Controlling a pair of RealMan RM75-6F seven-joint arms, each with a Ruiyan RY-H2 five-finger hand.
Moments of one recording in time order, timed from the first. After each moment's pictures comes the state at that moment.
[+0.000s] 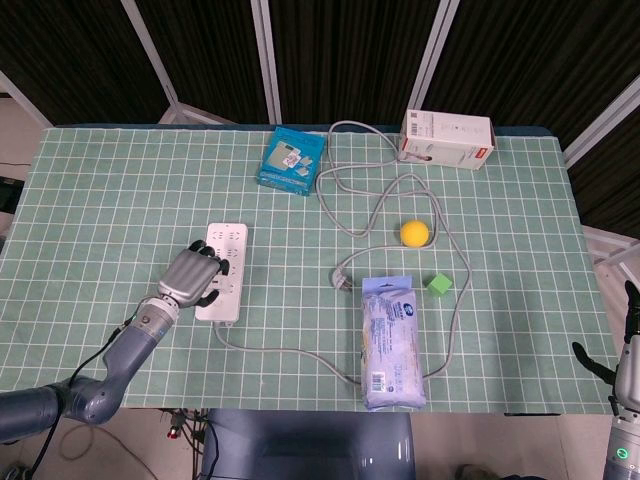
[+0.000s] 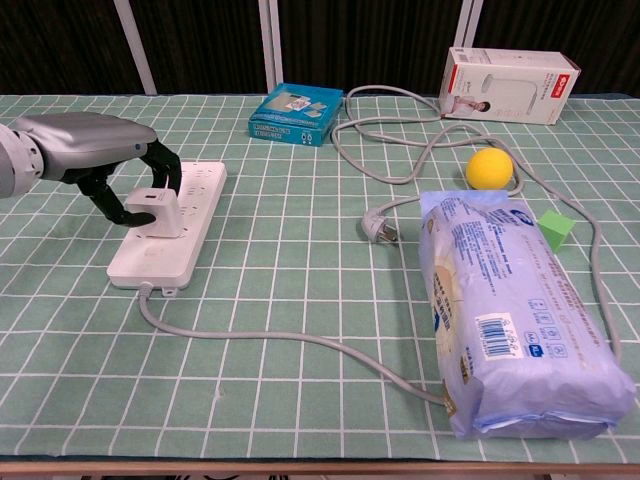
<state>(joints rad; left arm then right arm) -0.80 -1.40 -0.07 -1.54 1.01 0.90 0.48 -0.01 -1.30 0.22 -1.52 -1.37 1.67 -0.07</state>
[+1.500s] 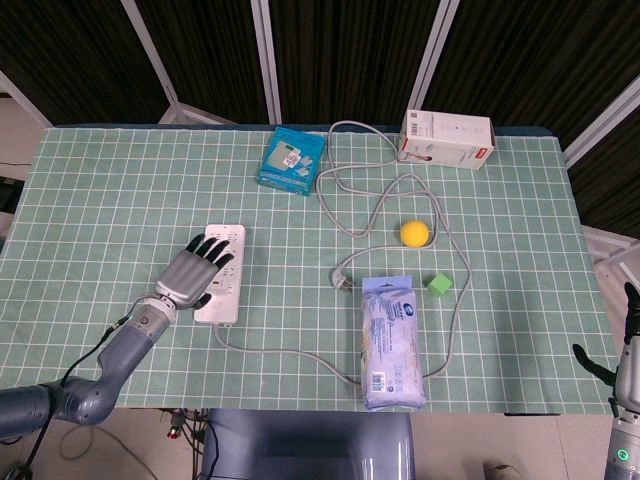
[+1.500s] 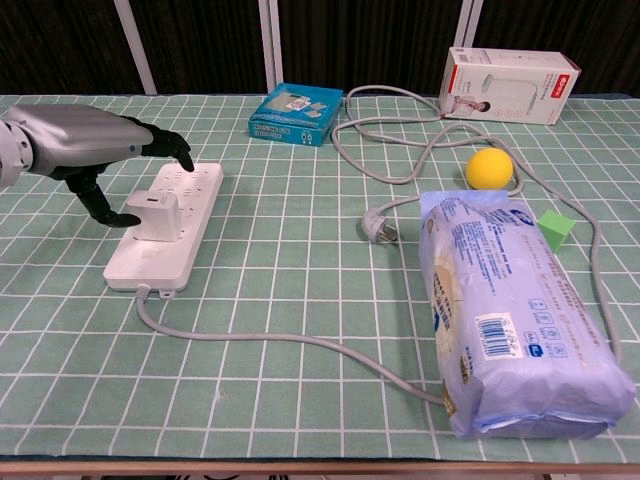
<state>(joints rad) -0.84 -1.33 -0.04 -1.64 0.94 0.90 0.62 -0.02 -1.29 0.21 -1.54 -1.36 1.67 -0.08</state>
